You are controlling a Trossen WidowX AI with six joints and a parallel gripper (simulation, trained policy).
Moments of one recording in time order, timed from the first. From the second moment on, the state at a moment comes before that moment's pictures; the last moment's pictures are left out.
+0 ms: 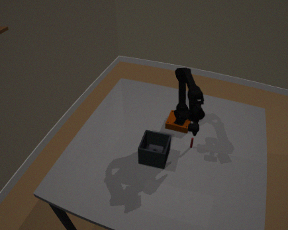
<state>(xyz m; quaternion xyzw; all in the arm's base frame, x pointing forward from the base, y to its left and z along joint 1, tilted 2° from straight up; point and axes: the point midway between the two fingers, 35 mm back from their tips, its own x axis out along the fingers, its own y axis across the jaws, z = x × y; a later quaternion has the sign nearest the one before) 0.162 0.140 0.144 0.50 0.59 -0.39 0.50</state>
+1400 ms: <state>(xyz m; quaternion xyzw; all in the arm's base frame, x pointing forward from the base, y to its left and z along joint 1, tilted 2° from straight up) 0.152 0.130 0.016 0.41 0.60 -0.43 0.54</state>
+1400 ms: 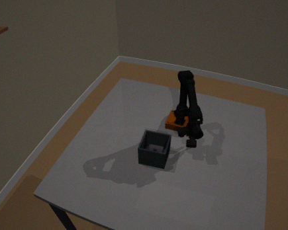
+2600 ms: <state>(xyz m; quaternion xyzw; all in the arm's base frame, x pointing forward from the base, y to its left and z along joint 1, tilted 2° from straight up) 0.208 0.155 0.100 0.51 0.57 -0.31 0.57</state>
